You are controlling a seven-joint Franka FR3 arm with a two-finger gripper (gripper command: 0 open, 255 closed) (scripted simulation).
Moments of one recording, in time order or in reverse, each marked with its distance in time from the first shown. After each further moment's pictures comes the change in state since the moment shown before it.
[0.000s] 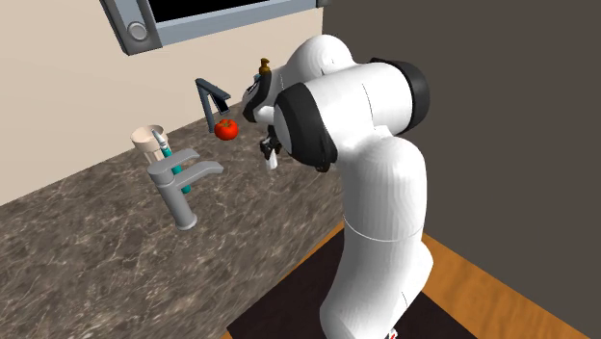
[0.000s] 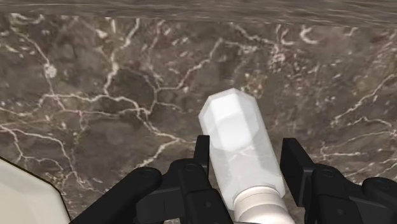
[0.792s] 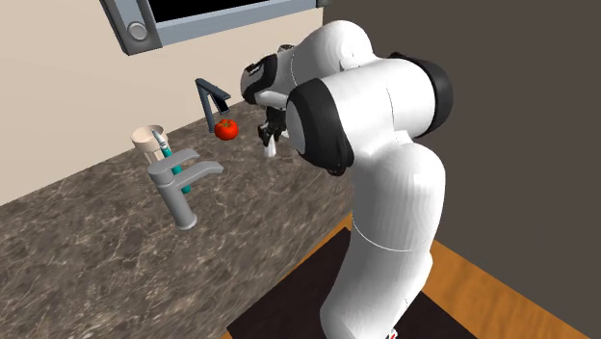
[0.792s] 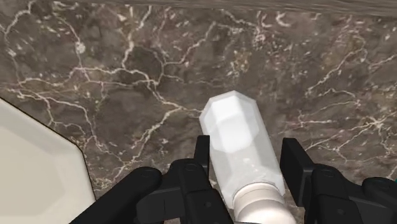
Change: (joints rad) arm 0.012 -0.087 -0.023 0.056 -0.091 -0.124 0.084
